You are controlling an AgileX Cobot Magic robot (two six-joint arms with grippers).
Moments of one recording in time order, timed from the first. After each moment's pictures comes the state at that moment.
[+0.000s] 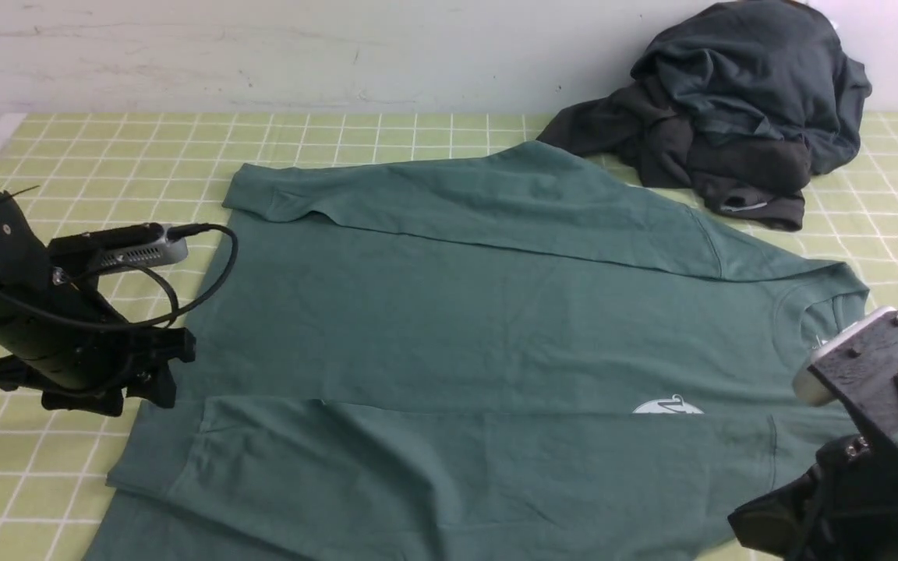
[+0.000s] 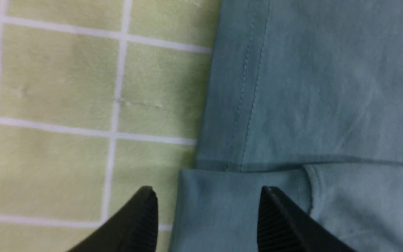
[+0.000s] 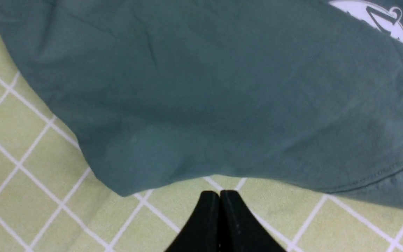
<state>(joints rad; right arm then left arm) 0.35 1.11 -0.57 0.47 0.70 -0.48 0.06 1.78 -1.03 -0.25 0.63 0.12</state>
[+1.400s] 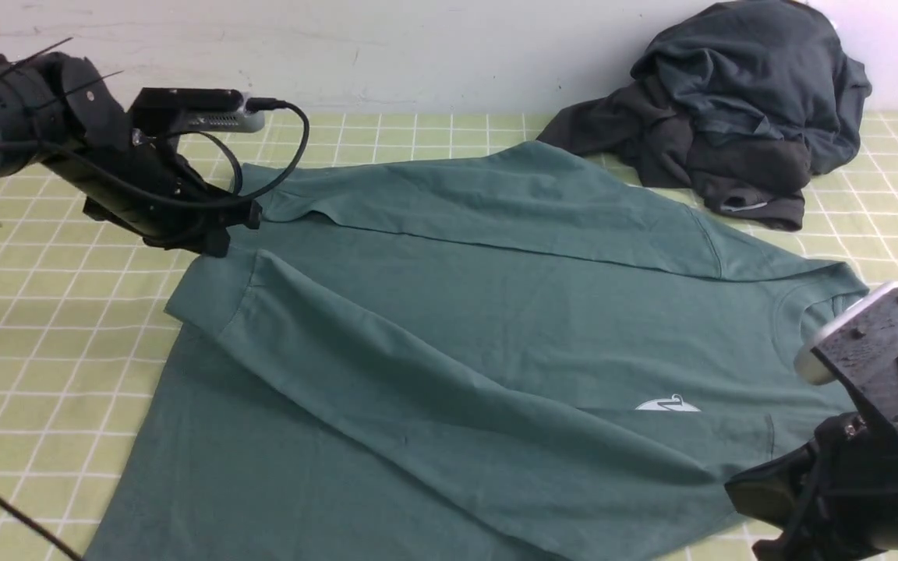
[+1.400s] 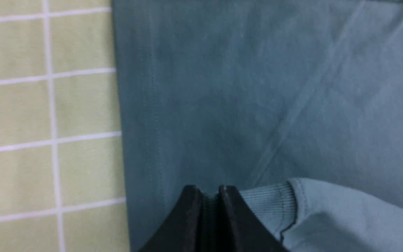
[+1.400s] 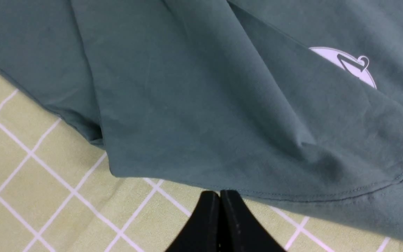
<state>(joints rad) 0.35 1.11 -0.57 0.46 0.62 -0.52 -0.01 2.05 -1.63 -0.25 0.77 0.26</state>
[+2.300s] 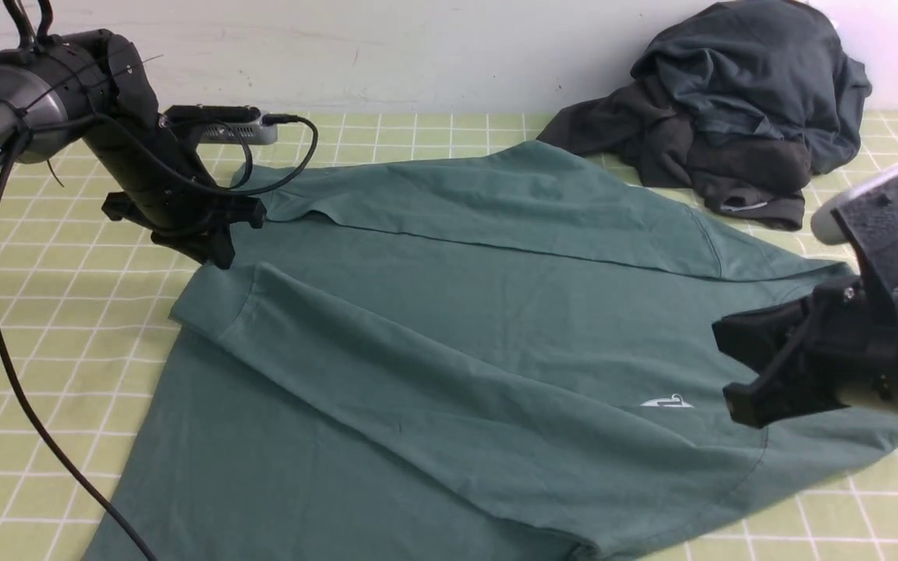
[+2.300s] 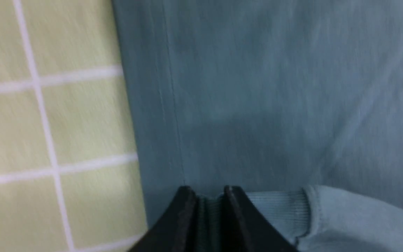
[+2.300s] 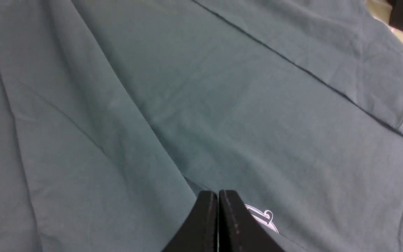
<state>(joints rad) 0.35 1.18 -0.70 0.45 0.36 -0.51 0.00 2.27 -1.97 -0.18 1.01 0.22</state>
